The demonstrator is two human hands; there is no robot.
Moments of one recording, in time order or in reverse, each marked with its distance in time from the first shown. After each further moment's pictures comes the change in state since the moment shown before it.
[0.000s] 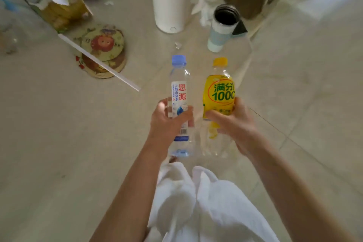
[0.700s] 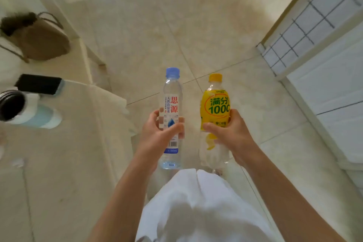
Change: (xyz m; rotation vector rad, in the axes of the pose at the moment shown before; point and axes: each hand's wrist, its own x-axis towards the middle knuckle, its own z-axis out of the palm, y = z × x) left_hand -0.030 -0.007 0.222 0.637 -0.969 0.006; right_hand -0.117 0.123 -0.150 0.565 0.949 0.346
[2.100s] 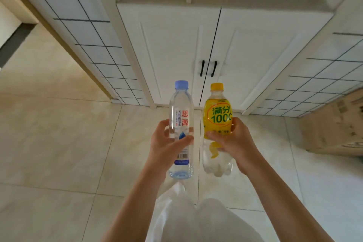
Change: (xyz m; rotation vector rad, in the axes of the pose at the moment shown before) left_hand 0.115 0.100 0.663 0.670 -0.881 0.127; right_hand 0.148 0.073 -0.535 0.589 0.869 0.258
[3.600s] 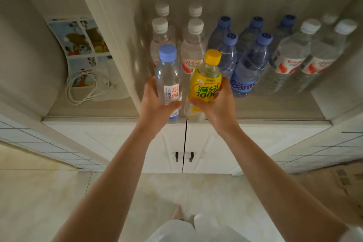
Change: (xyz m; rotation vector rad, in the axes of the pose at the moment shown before) left_hand 0.401 0.332 0.154 0.148 0.057 0.552; right_hand 0.396 -0.307 -0.098 0.028 0.323 -0.575
